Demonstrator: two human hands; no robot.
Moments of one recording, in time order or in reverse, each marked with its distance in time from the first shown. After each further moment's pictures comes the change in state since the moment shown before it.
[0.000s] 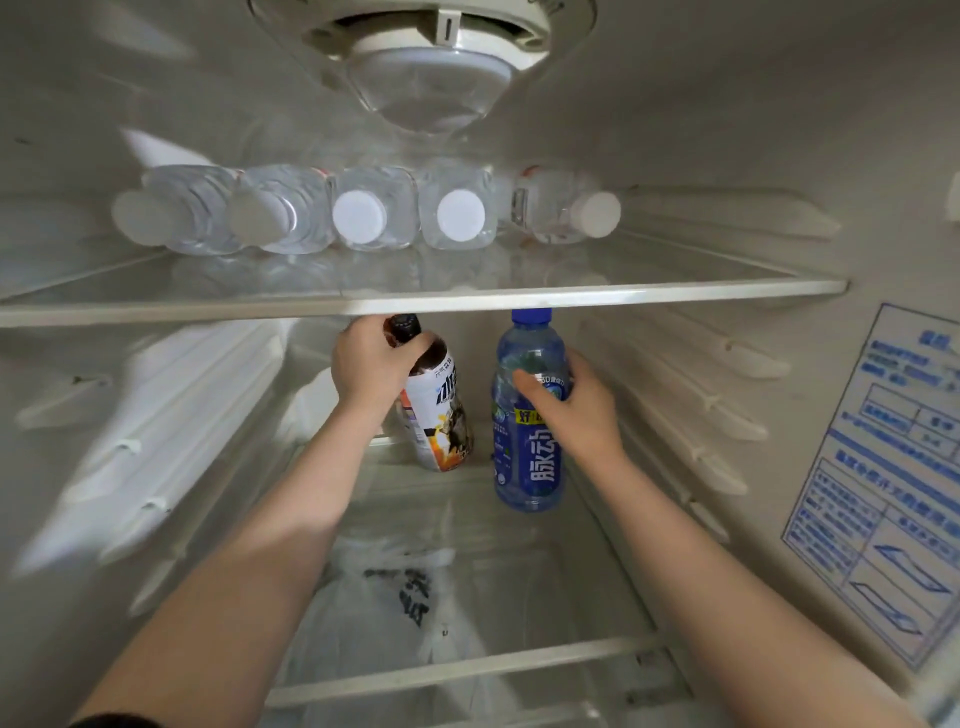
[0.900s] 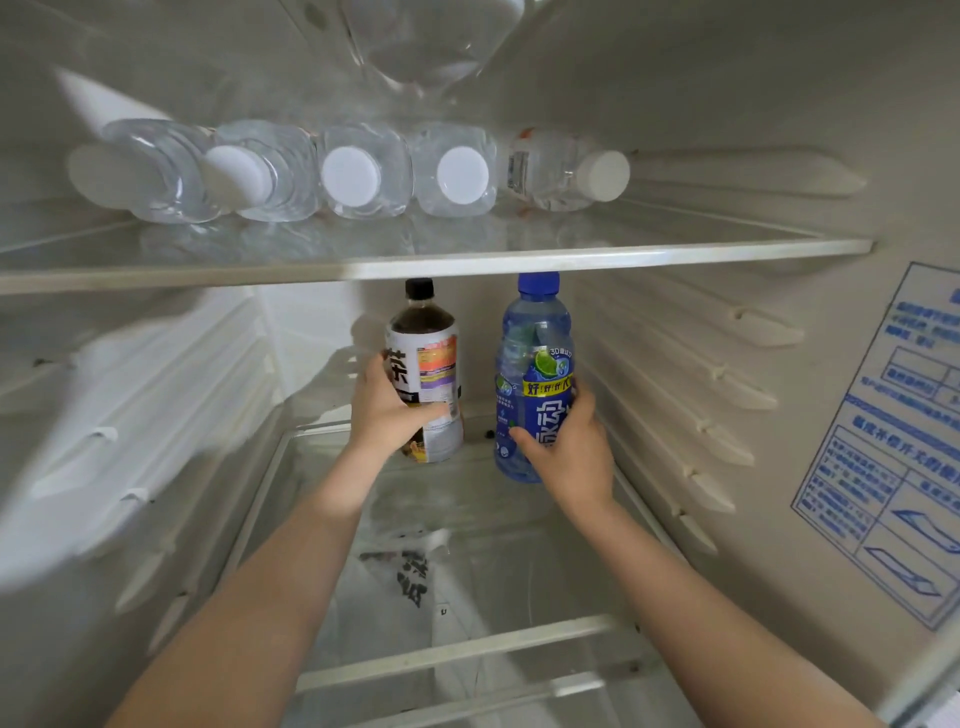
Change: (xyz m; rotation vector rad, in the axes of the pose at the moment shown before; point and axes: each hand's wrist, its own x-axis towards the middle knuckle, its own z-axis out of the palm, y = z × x) left_hand -0.037 -0.065 0.050 -0.265 -0.298 -0.147; right_hand -0.050 0.040 0.019 -0.341 0.116 0.051
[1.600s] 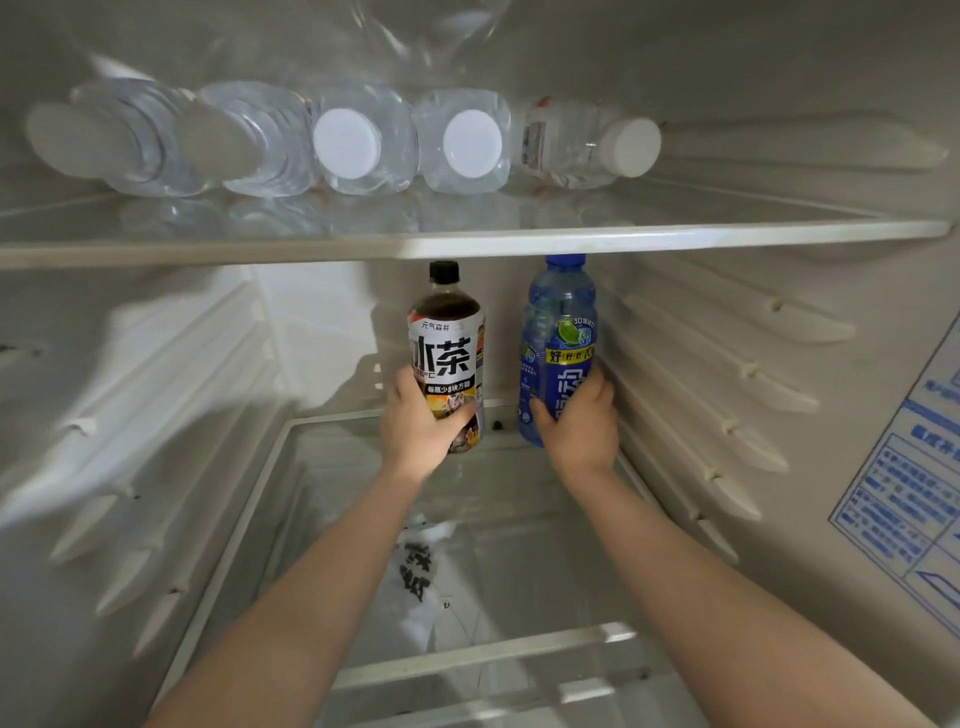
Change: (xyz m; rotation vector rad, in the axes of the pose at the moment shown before) left_hand -0.023 -0.011 0.034 0.177 0.048 0.003; right_hand 0.029 0.003 0.018 -0.221 -0.003 0.131
